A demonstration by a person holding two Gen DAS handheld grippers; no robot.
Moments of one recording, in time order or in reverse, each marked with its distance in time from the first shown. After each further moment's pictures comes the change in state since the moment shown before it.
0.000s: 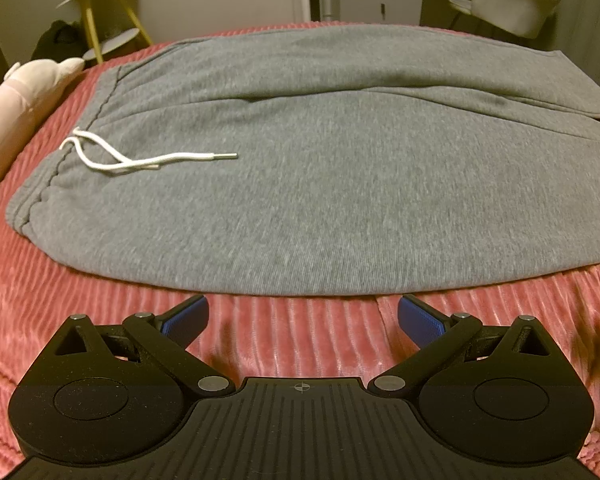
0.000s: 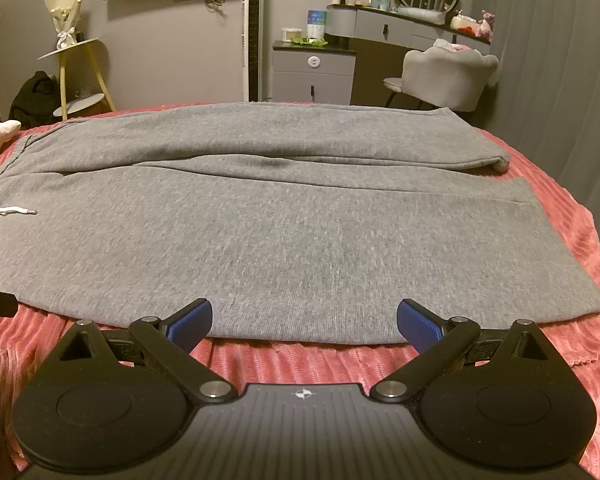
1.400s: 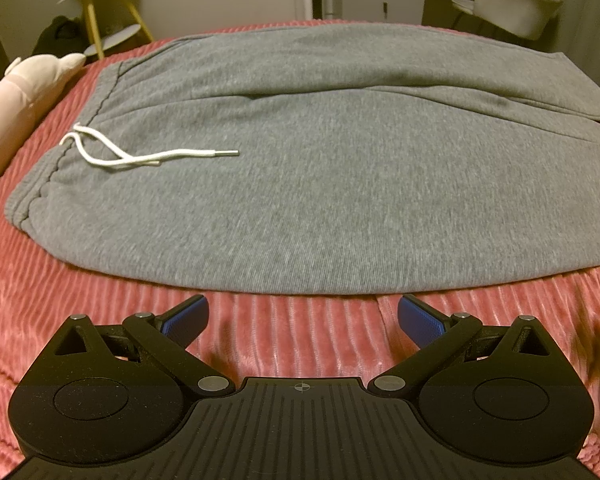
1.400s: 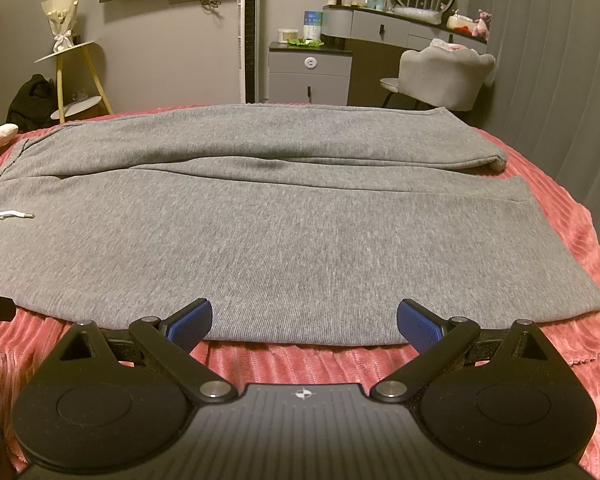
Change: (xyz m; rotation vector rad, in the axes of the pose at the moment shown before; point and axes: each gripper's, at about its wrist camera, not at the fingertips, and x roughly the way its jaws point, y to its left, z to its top) left arm 0.003 0.001 -0.006 -0.004 0.004 -0.005; right arm -0.002 -0.001 0.002 0.011 -0.002 -0.009
